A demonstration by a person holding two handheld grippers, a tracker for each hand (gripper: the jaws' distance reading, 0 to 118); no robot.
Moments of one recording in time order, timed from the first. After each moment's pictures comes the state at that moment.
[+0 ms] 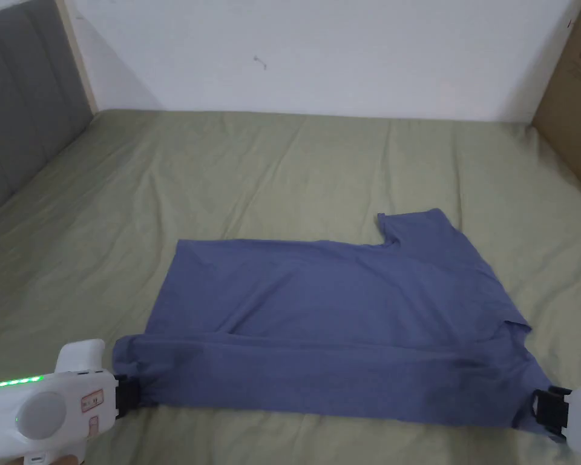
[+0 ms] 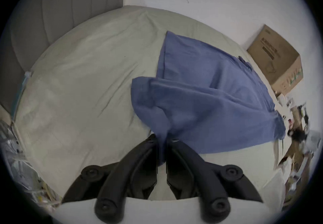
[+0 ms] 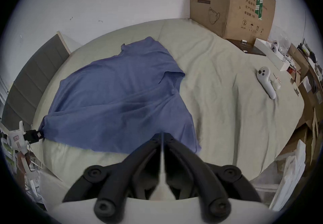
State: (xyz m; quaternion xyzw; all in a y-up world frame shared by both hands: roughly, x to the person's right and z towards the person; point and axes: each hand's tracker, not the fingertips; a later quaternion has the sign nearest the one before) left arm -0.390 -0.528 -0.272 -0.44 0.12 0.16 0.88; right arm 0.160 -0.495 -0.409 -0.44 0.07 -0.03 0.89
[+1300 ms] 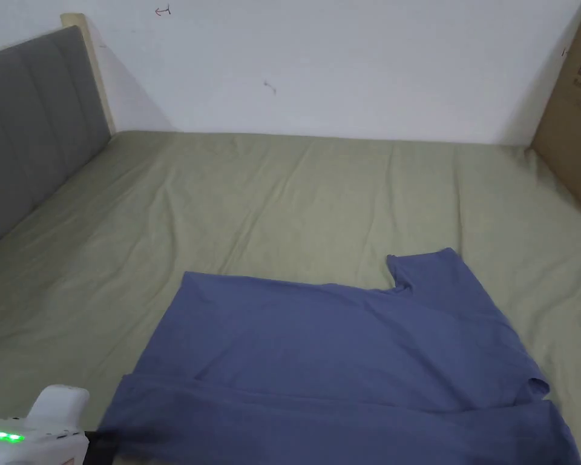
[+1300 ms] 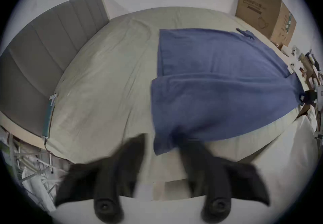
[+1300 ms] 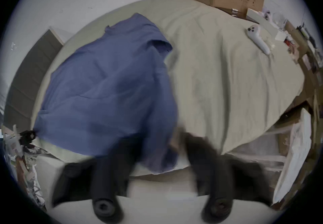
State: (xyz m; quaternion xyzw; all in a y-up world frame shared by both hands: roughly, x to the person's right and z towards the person) left arm -0.378 -0.512 -0.189 -0.48 0.12 0.01 0.87; right arm 0.200 -0.537 -0.343 -0.53 0.03 -0.01 0.85
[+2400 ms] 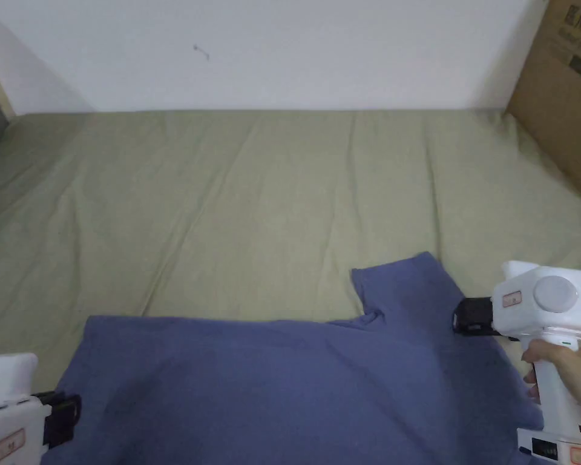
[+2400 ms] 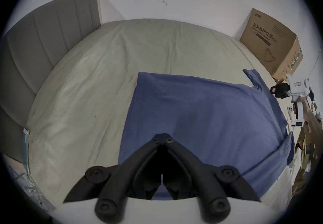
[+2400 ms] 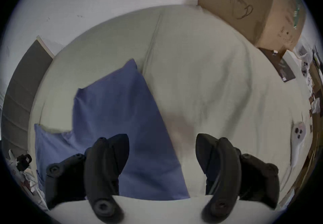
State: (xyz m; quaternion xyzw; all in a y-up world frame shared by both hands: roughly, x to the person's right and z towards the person) left arm -0.383 -0.507 -0.392 -0.44 0.10 0.10 0.89; right arm 0.127 -0.545 -0.685 -0.53 0.09 0.00 0.85
